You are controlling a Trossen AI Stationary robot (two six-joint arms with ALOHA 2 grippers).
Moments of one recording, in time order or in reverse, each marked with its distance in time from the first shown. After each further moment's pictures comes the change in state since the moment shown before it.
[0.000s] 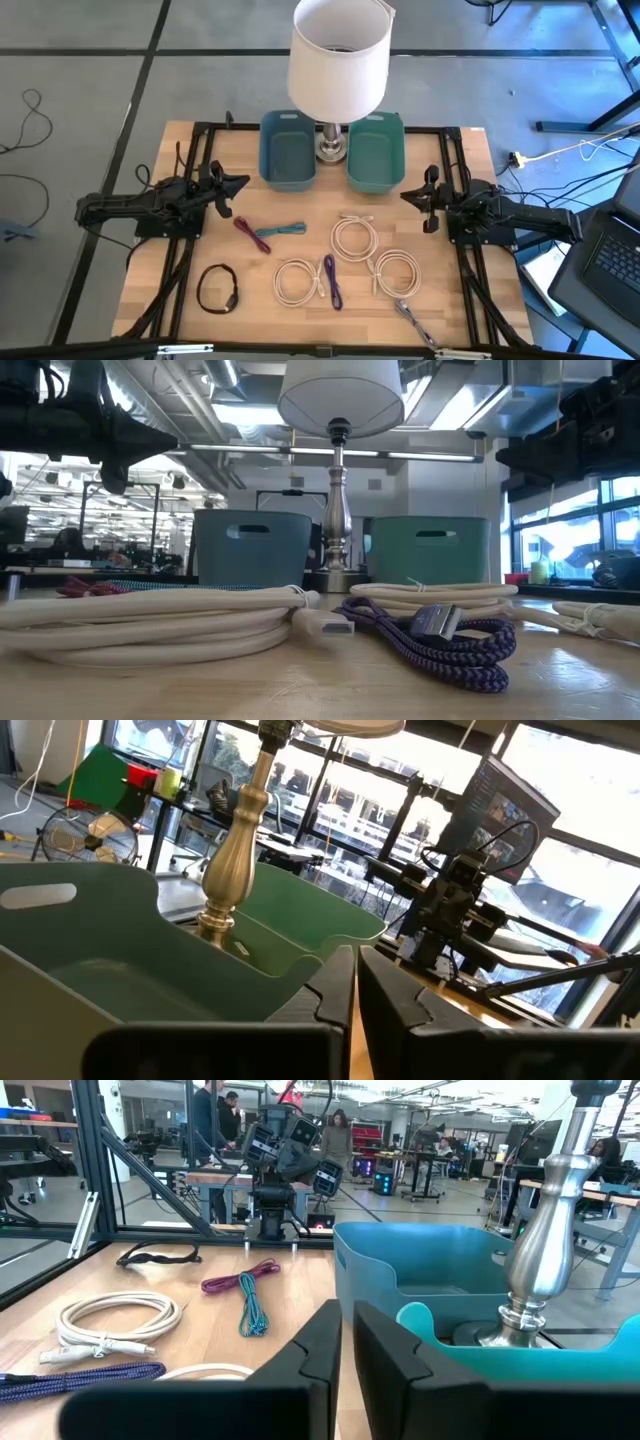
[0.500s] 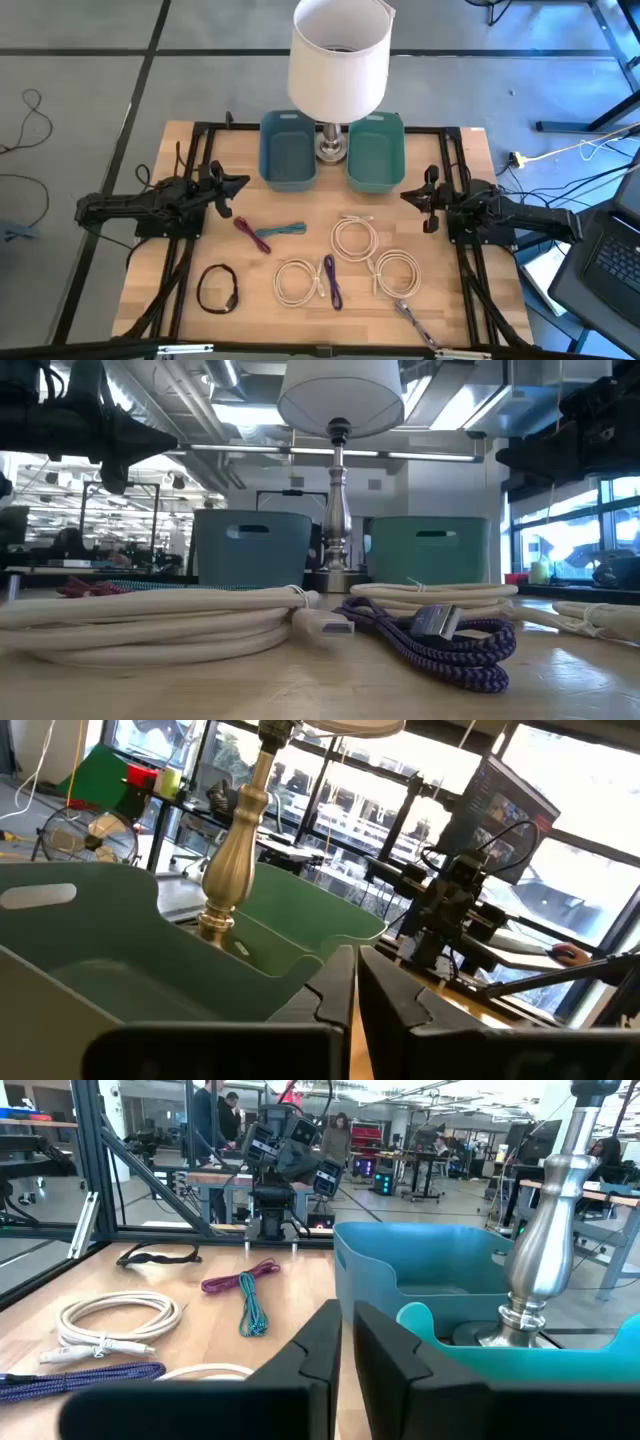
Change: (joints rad) left arm 0.000 0.000 0.000 0.000 0.000 0.000; right arm 0.000 0.000 0.000 0.000 0.000 0.000
